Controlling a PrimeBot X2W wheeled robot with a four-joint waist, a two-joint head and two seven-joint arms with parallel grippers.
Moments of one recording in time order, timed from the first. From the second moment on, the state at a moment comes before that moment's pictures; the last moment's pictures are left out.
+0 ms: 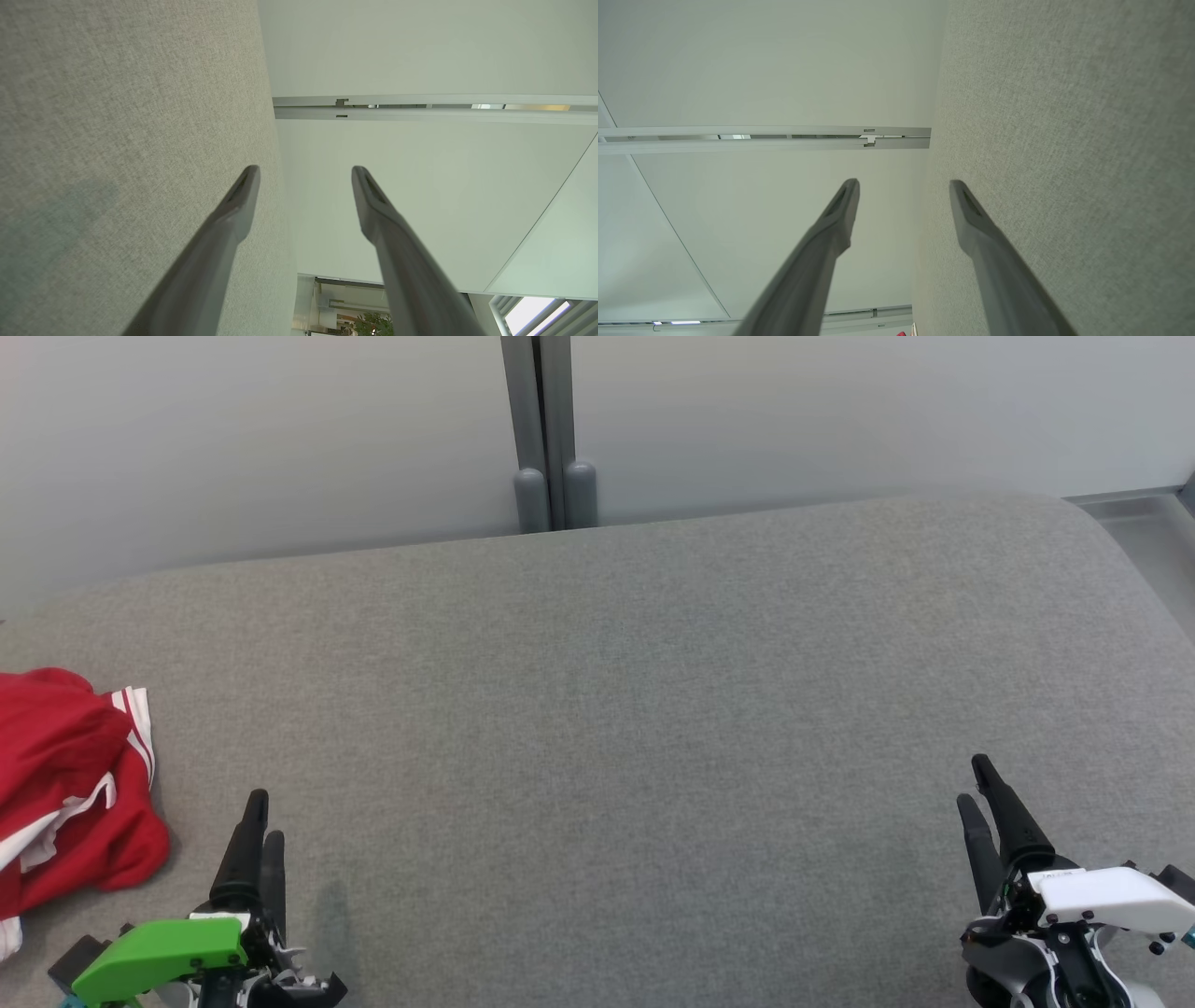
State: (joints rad) left arm -0.07 0.04 0.10 0.29 -1.60 -0.13 0.10; right arm -0.09 -0.04 -0.10 0.28 1.60 0.13 0.10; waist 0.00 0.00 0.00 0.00
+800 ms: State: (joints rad) left arm -0.07 0.05 0.07 0.29 -1.09 -0.12 -0.01; right arm -0.09 -0.05 -0.08 0.25 1.14 0.13 -0.01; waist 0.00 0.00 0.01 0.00
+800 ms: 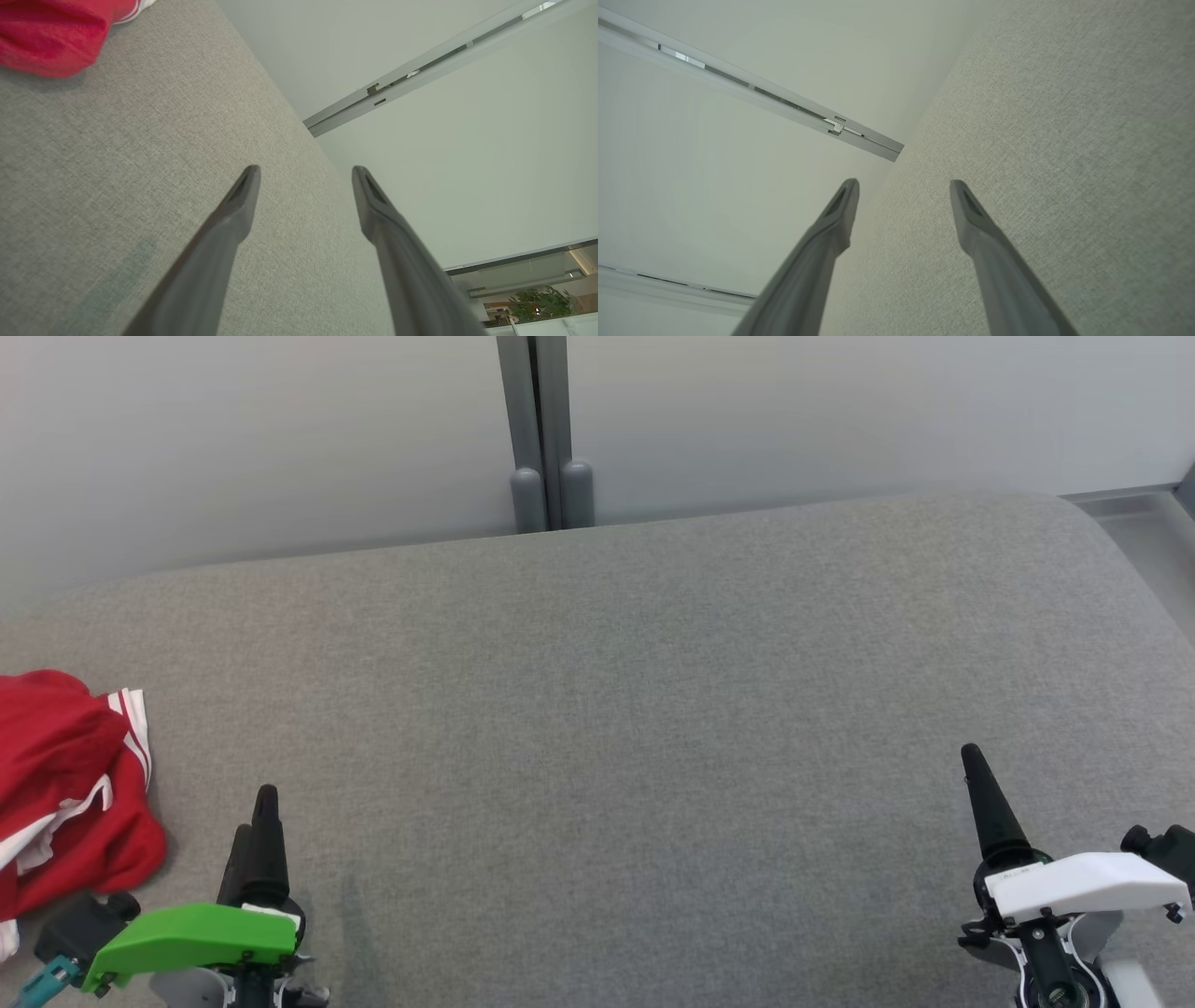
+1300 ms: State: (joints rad) left arm -0.07 0.07 0.02 0.29 -0.83 -0.09 -0.06; right arm -0.09 -0.05 -0.04 0.24 0.89 0.13 -0.06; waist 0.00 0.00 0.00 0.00
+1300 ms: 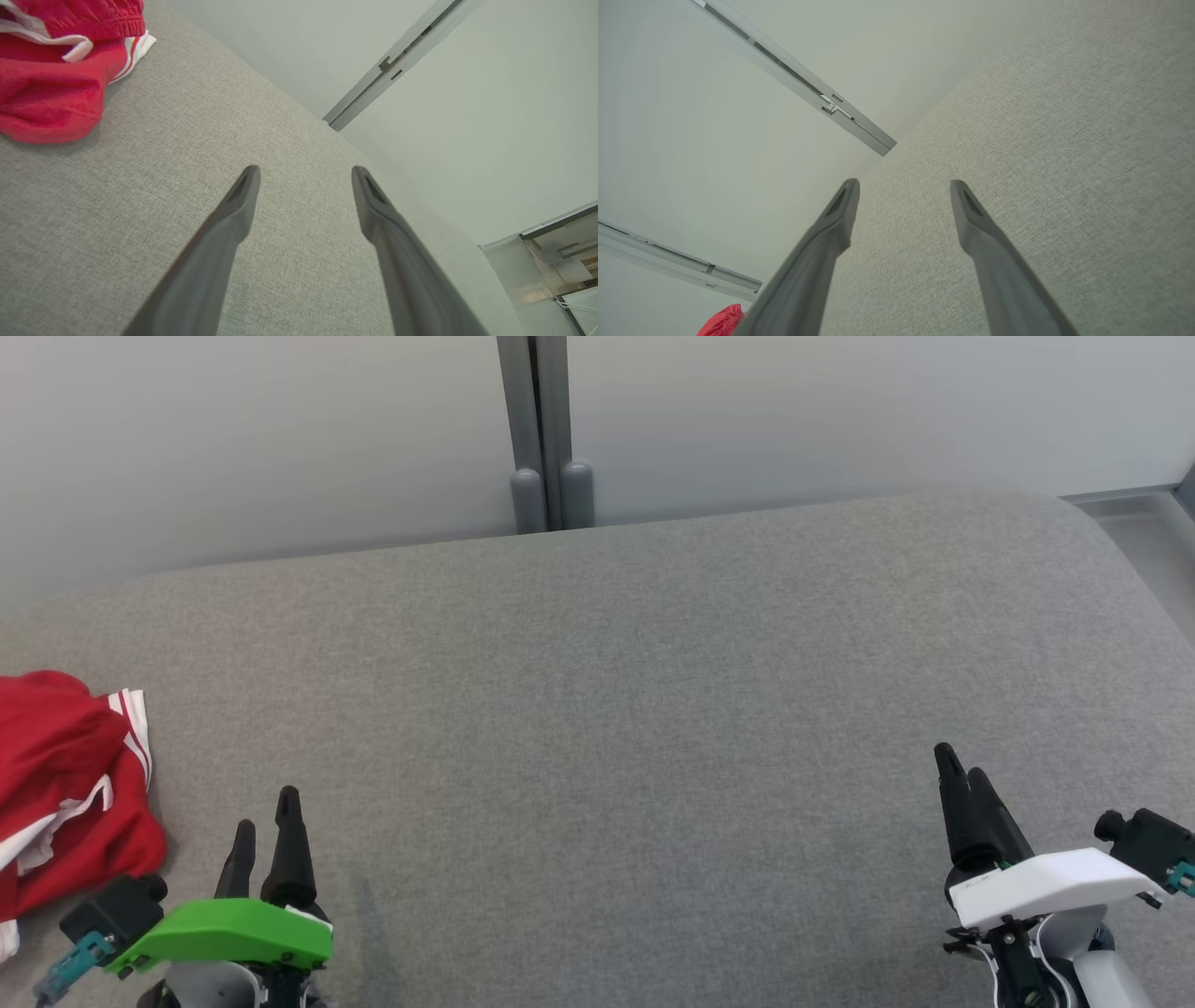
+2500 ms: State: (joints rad) left arm -0.11 0.11 -0.10 0.35 -0.41 -0.04 -0.17; right arm -0.15 -0.05 0.01 0.29 0.45 0.13 -0.17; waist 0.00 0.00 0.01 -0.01
